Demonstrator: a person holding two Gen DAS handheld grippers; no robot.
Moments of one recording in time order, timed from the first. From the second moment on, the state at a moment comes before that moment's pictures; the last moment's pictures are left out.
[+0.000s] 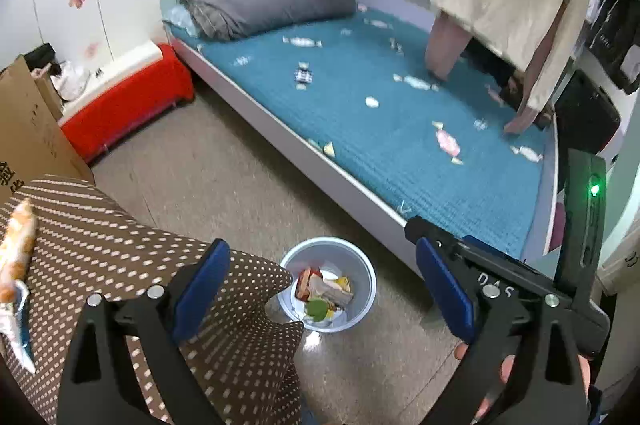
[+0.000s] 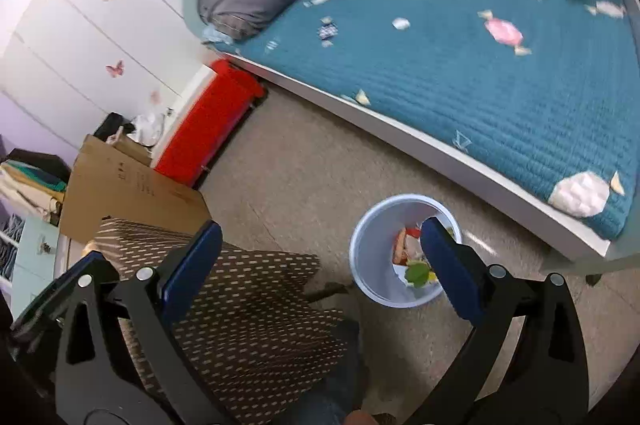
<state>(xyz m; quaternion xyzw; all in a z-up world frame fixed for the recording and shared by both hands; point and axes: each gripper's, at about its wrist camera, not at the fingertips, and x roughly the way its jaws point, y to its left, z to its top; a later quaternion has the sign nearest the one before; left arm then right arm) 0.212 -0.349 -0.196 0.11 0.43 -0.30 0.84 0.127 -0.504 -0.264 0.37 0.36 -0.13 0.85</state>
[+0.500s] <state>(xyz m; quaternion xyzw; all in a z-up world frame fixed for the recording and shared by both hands) 0.167 -0.215 -0.110 0.04 0.35 -0.27 0.90 0.116 -0.409 -0.165 0.30 0.31 -0.08 0.90</state>
